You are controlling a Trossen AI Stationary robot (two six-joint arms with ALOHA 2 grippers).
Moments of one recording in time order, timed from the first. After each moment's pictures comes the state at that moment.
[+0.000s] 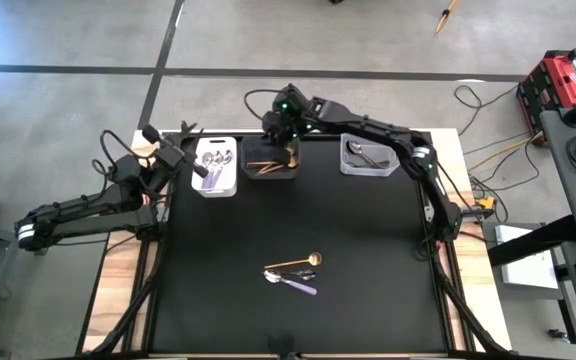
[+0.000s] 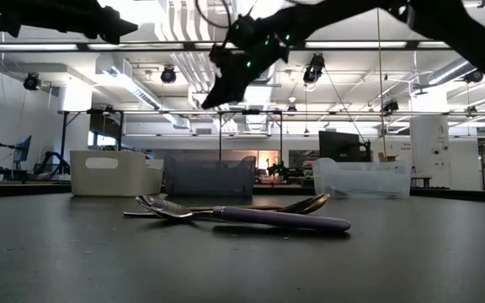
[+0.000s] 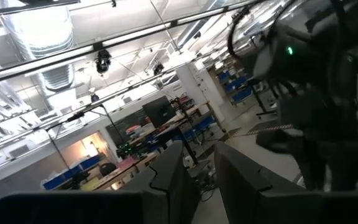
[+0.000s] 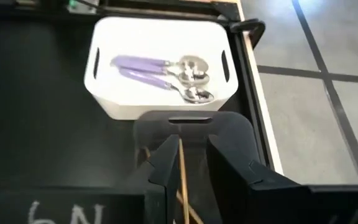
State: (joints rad) left arm 0.37 0.53 0.40 0.48 -0.48 0.68; right arm -0.47 2.19 2.09 -0.59 -0.31 -0.39
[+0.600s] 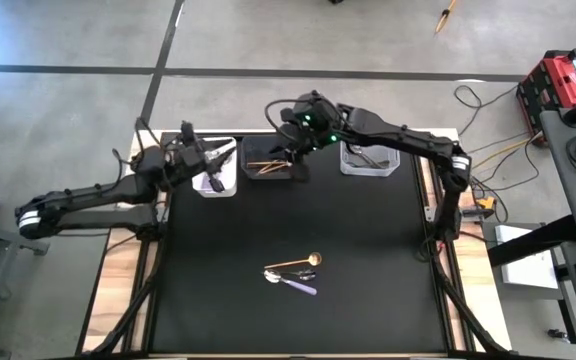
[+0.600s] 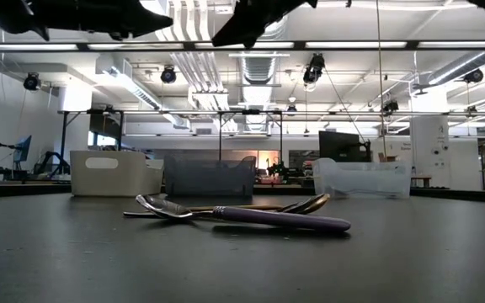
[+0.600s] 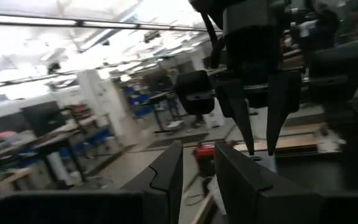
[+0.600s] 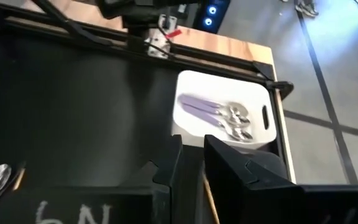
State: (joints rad) left arm 0.37 0.76 0.49 0.47 -0.09 0.36; right arm -0.33 1.87 1.94 -0.65 -0.32 -0.41
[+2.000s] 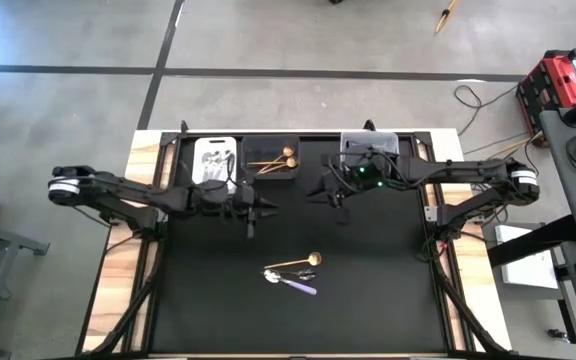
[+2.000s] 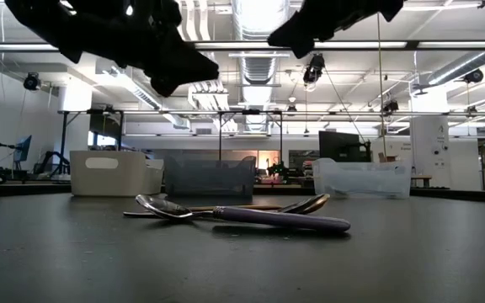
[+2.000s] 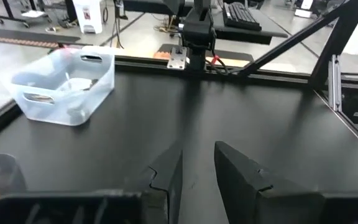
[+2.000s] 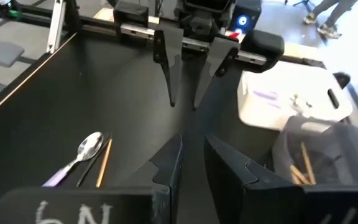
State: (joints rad) left arm 0.03 1.27 0.56 0.46 -0.02 -0.09; right arm -0.17 1.36 1.07 -0.17 -0.31 -0.26
